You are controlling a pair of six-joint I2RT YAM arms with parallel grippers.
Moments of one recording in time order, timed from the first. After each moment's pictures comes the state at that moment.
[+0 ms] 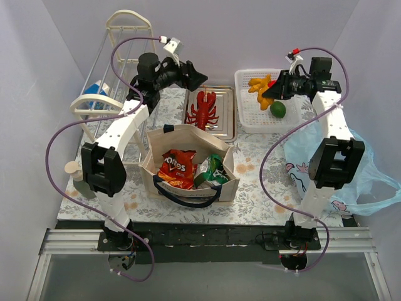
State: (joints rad) left arm -0.34 1.87 1.79 0.09 0.60 -0.20; right arm -0.07 1.85 1.79 -0.61 -0.95 -0.03
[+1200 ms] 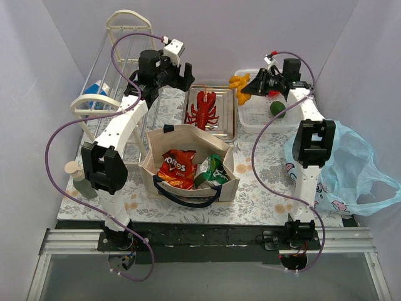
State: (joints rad) left arm -0.32 1.89 1.89 -0.23 0.32 0.09; right arm 0.04 2.26 2.04 -0.33 -0.97 0.37
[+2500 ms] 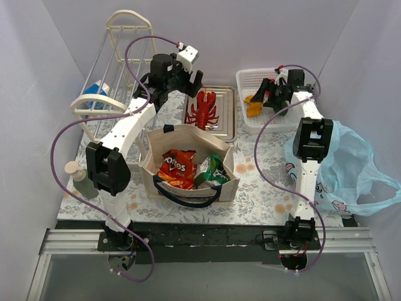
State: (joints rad) left arm -0.41 1.89 1.88 -0.25 0.25 0.20; right arm -0.05 2.48 2.18 -0.50 -0.69 0.22
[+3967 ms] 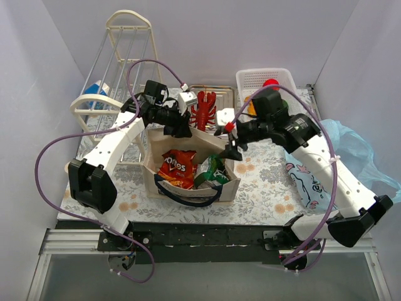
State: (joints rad) left arm -0.39 1.66 1.59 -0.81 0.70 0.44; right arm 0.60 1.31 1.56 -0.88 -0.79 -0.69
